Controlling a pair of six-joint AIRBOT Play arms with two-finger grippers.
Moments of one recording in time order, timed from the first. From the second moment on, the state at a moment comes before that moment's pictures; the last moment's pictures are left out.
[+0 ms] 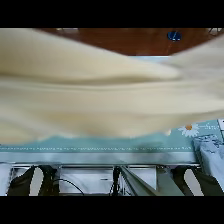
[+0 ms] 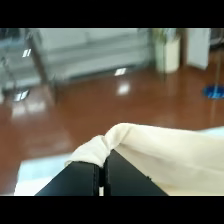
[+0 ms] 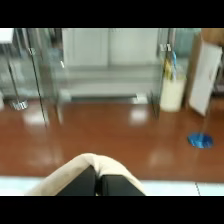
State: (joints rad) left arm 0.51 -0.58 2.00 0.98 -1.58 -1.35; right arm -0.42 -0.74 2.10 -1.13 1.51 1.54
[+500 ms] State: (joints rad) left arm 0.50 -0.62 1.27 0.95 -1.54 -1.27; right arm -0.35 -0.90 1.60 -1.16 1.58 1.48
